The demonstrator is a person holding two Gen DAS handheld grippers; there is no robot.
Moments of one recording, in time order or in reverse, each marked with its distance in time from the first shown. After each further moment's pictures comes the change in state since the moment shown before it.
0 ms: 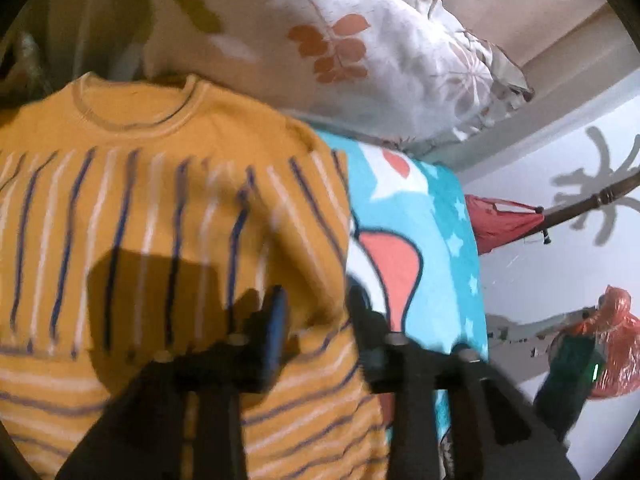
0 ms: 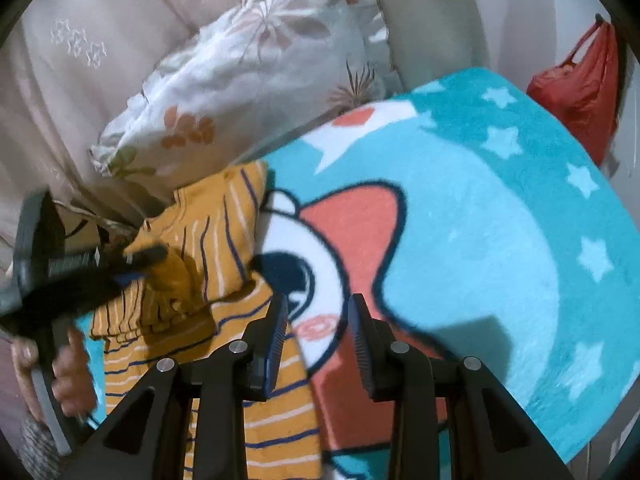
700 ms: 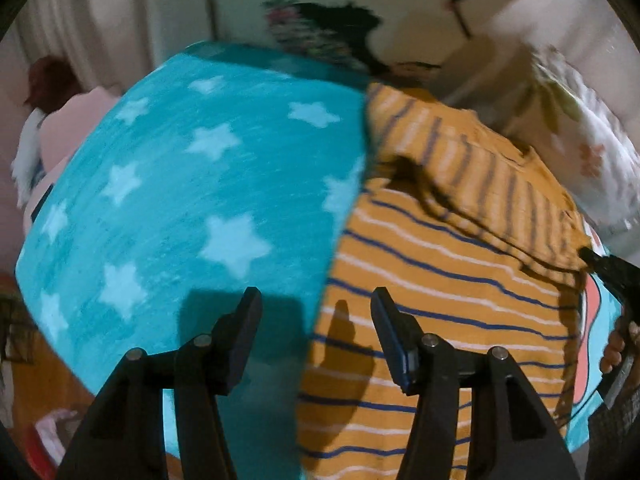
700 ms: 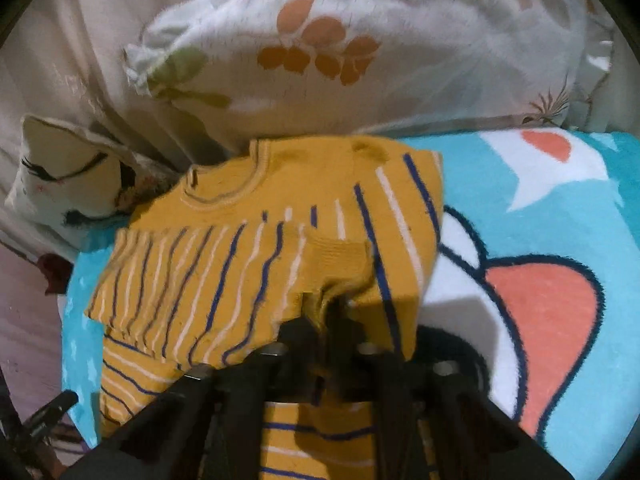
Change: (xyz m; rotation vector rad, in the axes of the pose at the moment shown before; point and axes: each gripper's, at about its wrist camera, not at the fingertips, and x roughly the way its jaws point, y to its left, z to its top) left arm -0.182 0.192 -0.149 -0.364 -0.252 0.615; right arm 0.132 0.115 0.034 -0.271 0.163 0.086
